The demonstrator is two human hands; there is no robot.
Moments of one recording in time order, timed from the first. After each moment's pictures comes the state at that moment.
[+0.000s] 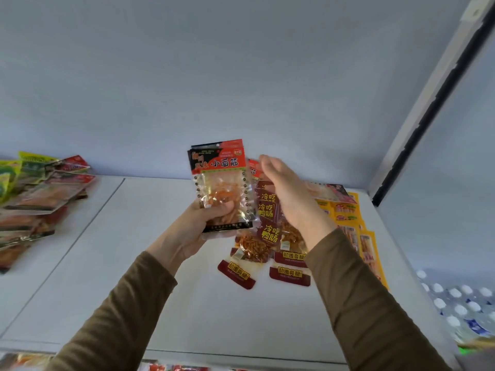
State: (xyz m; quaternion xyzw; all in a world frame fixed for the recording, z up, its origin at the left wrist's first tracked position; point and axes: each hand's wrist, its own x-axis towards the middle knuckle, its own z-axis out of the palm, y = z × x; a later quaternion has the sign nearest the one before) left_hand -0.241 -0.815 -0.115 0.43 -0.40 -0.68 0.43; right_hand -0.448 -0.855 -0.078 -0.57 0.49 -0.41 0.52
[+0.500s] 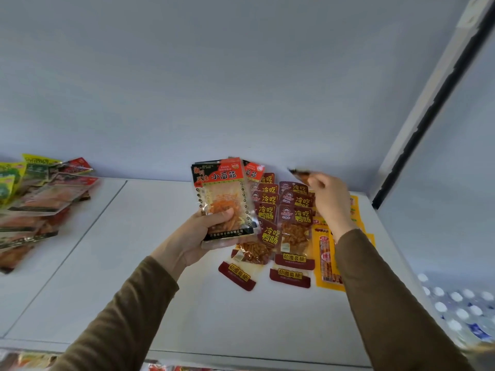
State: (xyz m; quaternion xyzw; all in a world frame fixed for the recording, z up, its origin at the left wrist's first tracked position) left_hand -0.247 -0.808 -0.121 0.45 -0.33 -0.71 0.42; right_hand -0.537 -0.888 -0.128 -0.60 0.68 -0.39 0.12
